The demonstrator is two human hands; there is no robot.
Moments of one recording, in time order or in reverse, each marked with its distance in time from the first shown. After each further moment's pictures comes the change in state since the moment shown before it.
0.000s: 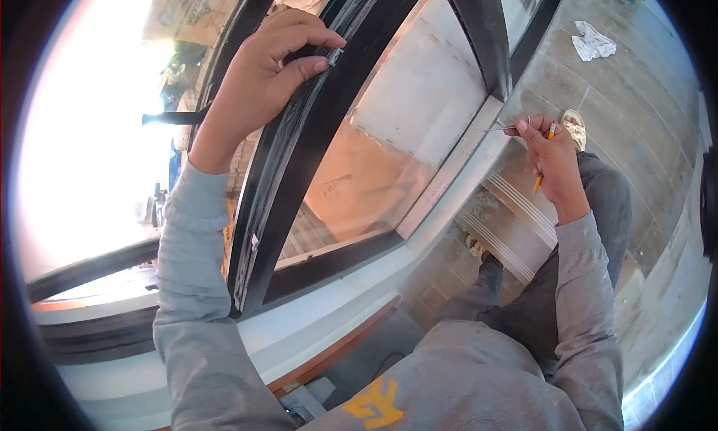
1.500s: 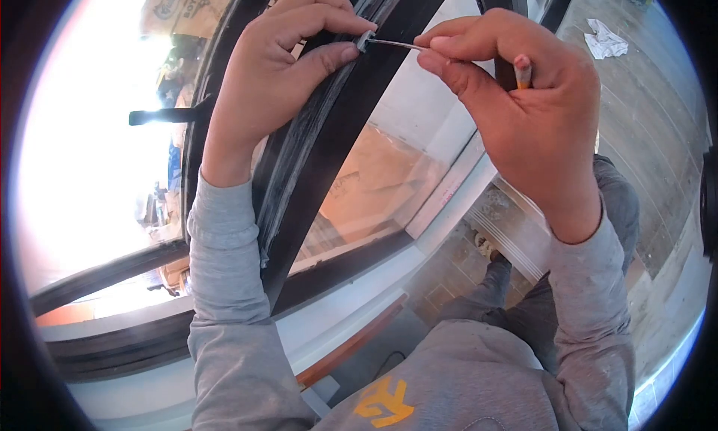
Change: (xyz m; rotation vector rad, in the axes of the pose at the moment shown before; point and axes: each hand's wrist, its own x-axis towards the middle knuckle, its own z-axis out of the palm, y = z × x) left_hand -0.005 -0.009 0.011 -0.096 0.095 0.073; right_hand -0.016 -0.100 0.146 -0.364 -0.195 -1.185
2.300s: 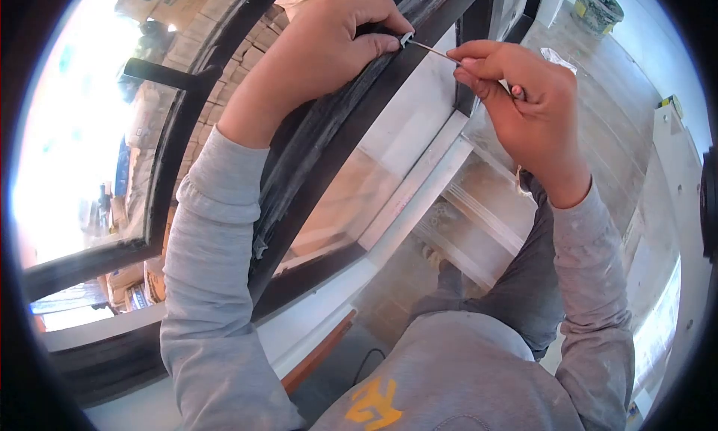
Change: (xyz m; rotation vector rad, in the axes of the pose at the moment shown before) left_hand 0.002 0.006 0.000 -0.119 0.107 0.045; right_hand 0.010 -0.022 -0.002 -0.312 -0.159 -0.107
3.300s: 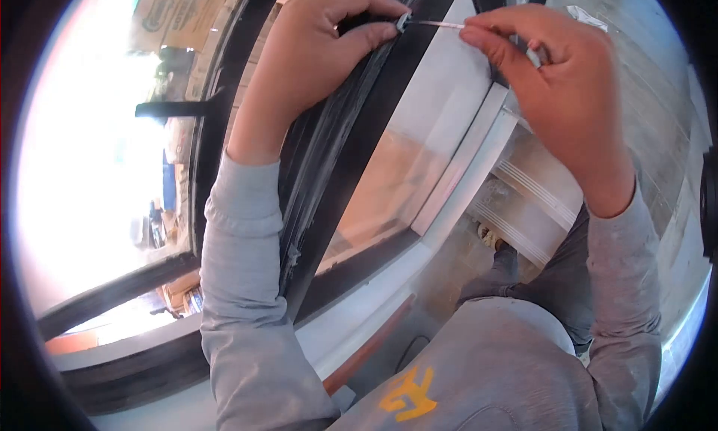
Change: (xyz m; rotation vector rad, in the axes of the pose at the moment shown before) left_hand 0.002 0.015 0.000 0.007 -0.017 -0.064; right_hand -0.002 -0.021 -0.005 -0.264 -0.004 0.193
